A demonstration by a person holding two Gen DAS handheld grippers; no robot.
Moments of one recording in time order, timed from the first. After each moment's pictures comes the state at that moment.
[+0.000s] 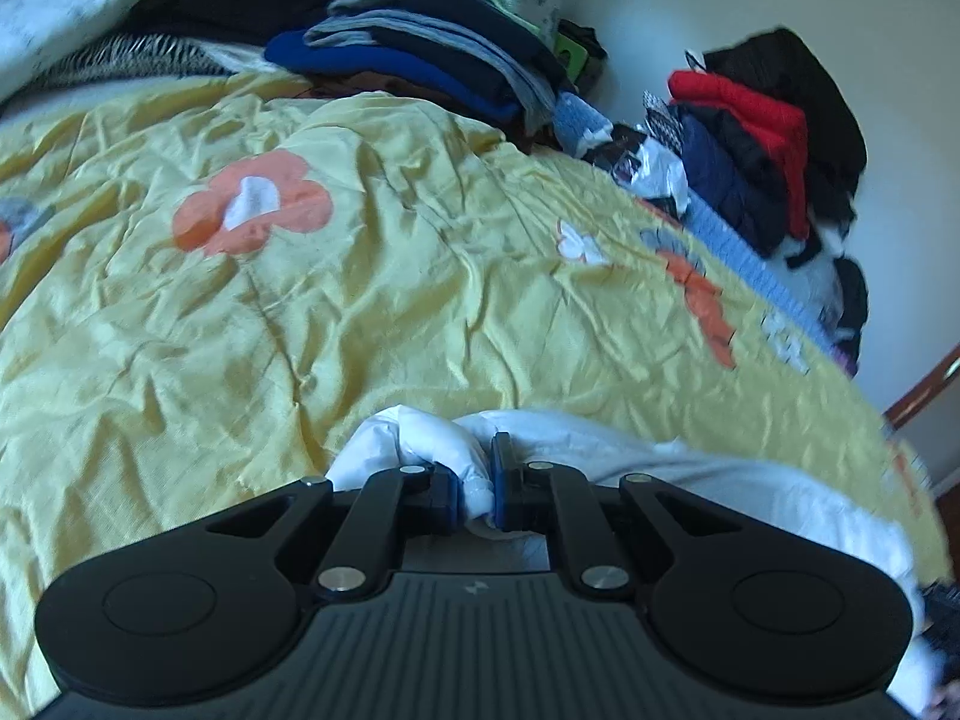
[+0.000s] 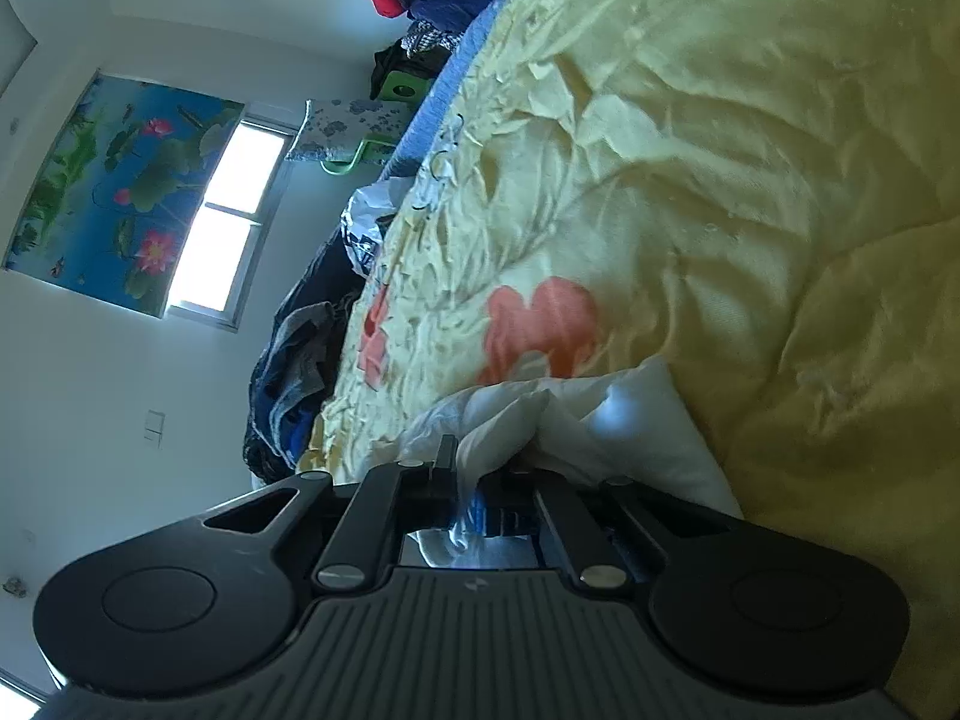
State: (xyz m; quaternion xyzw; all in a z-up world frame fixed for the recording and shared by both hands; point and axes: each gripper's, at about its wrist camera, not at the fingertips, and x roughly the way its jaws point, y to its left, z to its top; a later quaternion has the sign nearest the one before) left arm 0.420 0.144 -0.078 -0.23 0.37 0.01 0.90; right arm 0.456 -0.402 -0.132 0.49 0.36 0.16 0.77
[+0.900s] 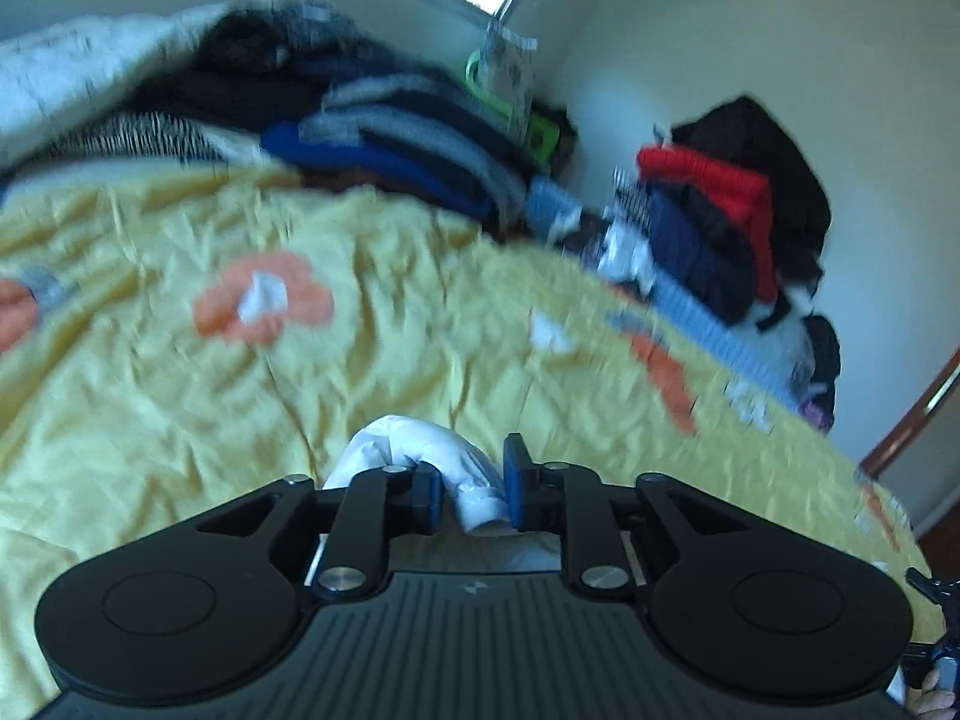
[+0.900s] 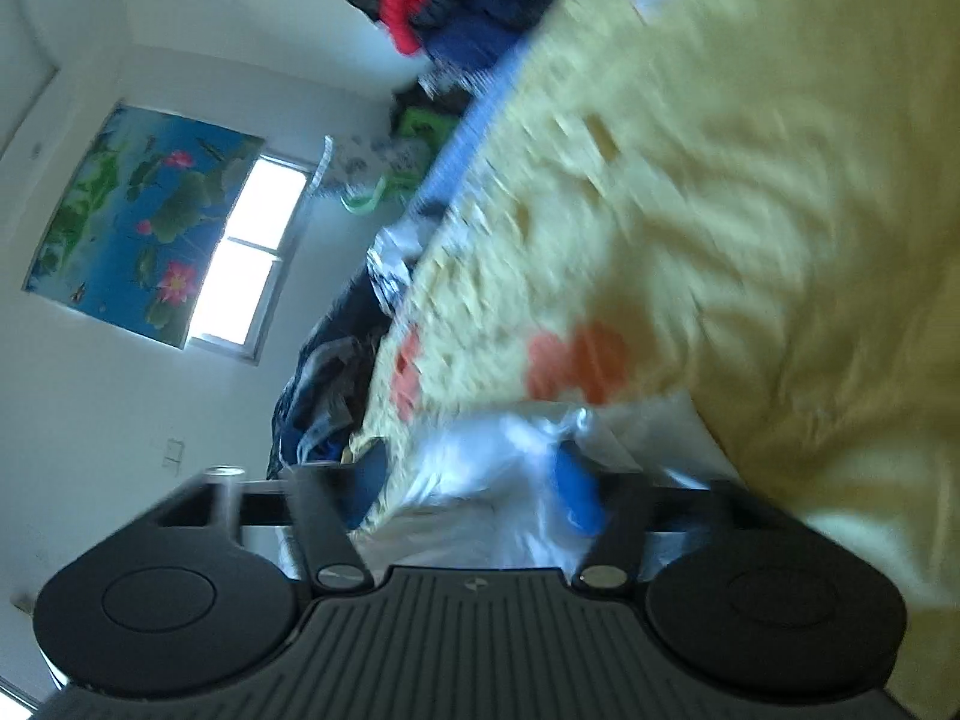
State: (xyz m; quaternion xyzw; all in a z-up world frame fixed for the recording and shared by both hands) left arm 0.383 0.156 -0.042 -0.24 0.28 0.01 0.93; right arm 0.434 -0.413 -0.096 0.49 0.30 0.16 0.80
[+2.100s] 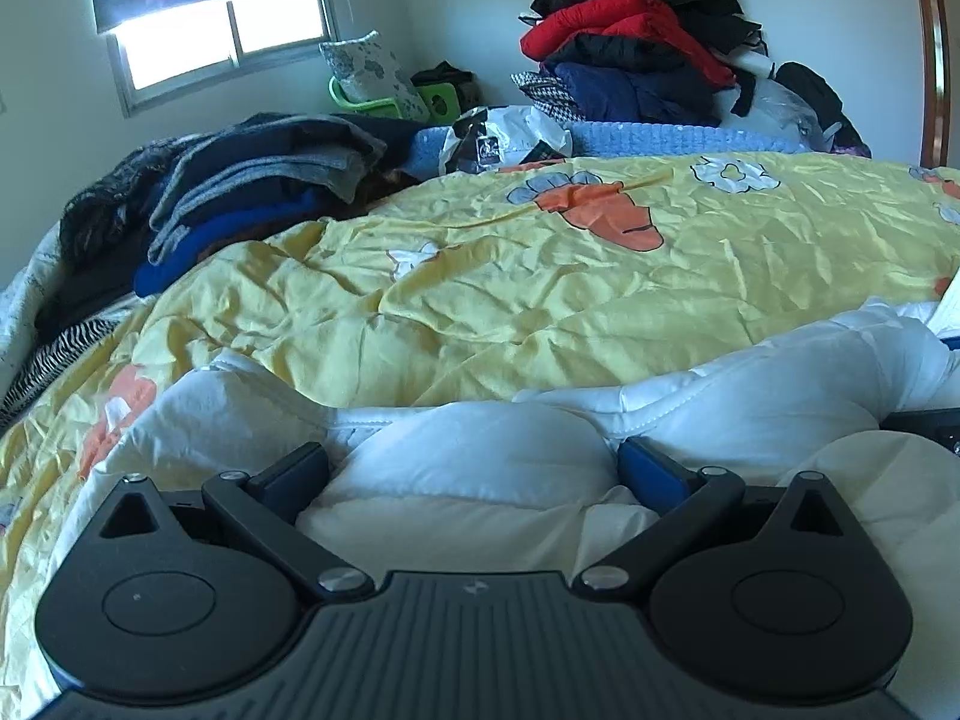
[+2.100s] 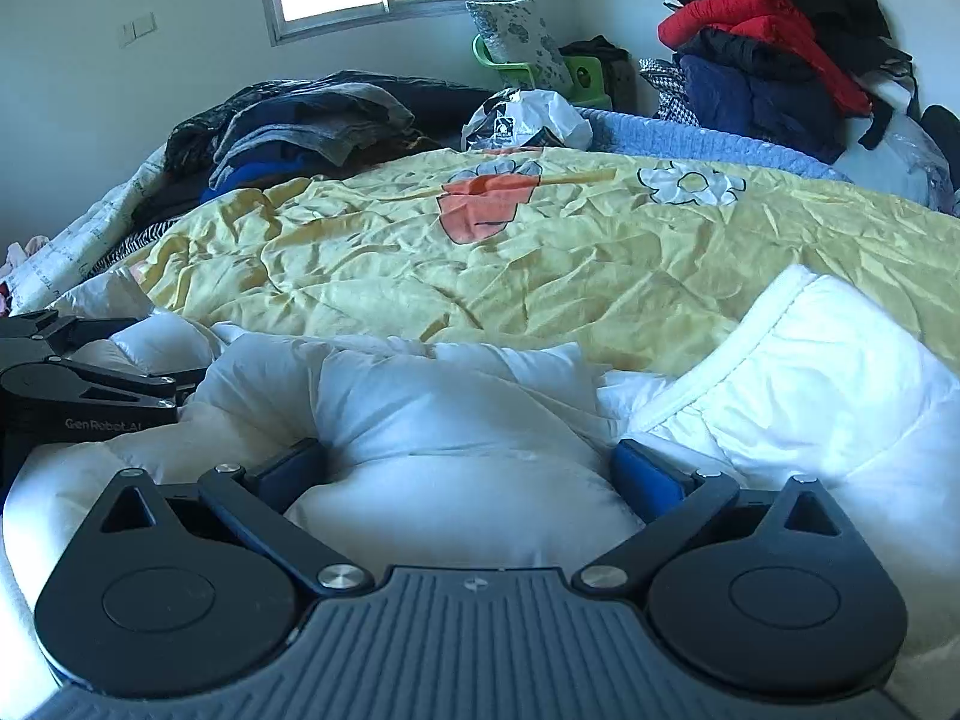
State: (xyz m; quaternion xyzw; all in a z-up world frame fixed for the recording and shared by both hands) left arm 0.438 0.002 -0.093 0.09 0.30 0.00 0.95; right arm 0.470 -0.205 -0.093 0.00 0.33 0.20 0.92
